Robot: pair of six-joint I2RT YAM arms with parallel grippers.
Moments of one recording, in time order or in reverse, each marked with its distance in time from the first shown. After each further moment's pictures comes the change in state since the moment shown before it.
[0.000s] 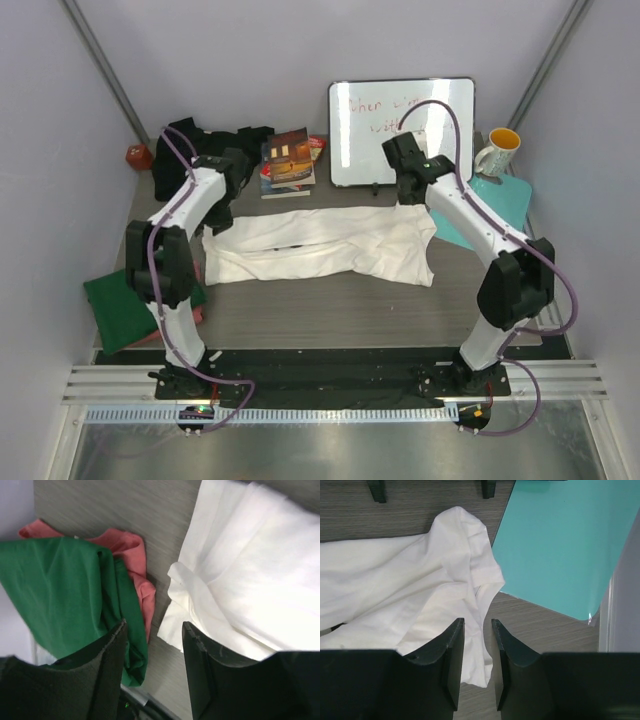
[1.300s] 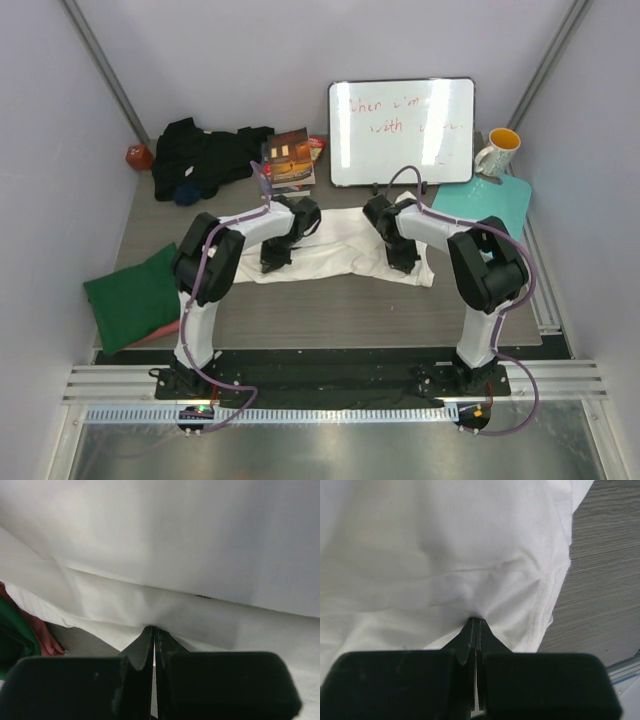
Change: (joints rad) left arm -0.388 0.120 -0.165 0.151 0.150 -0.108; right arm 0.073 0.113 -0.390 -0.014 -0.158 0.196
